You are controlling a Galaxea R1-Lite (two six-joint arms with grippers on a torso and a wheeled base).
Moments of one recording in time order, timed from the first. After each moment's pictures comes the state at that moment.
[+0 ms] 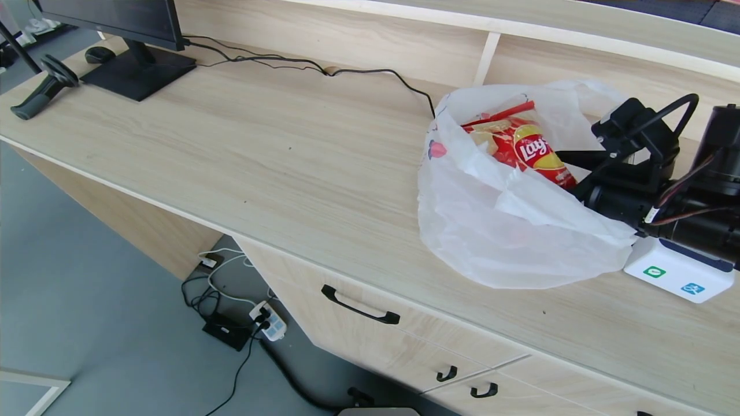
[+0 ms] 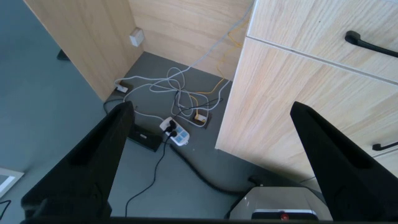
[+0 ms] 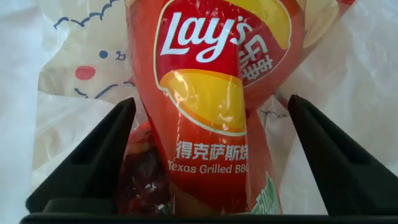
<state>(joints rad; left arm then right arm) 0.00 0.00 0.00 -0.02 0.00 0.06 0.24 1.57 -0.89 -0.59 0.24 -0.44</state>
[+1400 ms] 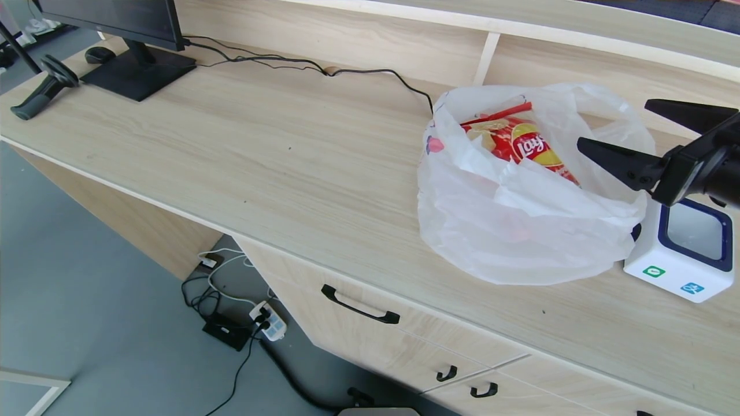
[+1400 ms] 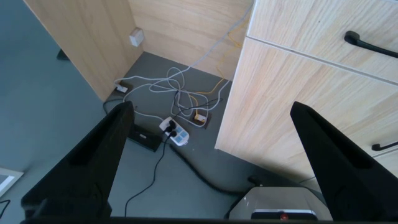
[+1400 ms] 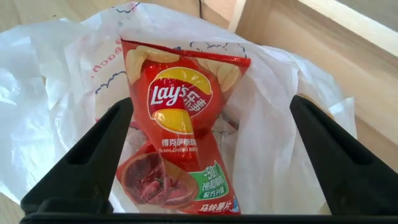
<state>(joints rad) 0.00 0.00 0.00 -0.02 0.00 0.06 0.22 1.30 -0.80 -0.64 0.20 -0.31</state>
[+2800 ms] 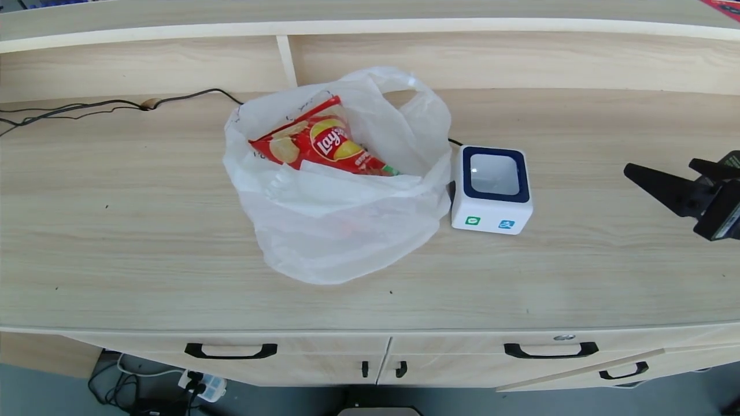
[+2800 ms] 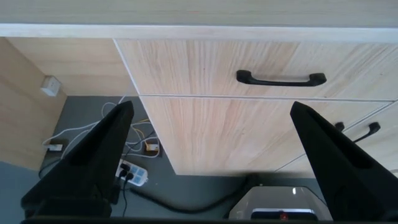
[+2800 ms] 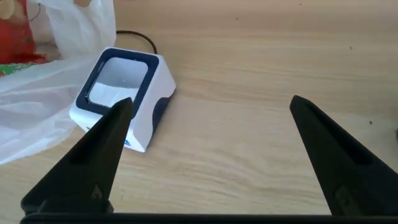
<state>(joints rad) 0.00 0.00 0.00 -0.02 0.00 0.06 0.14 1.18 -0.62 -0.64 0.08 0.01</state>
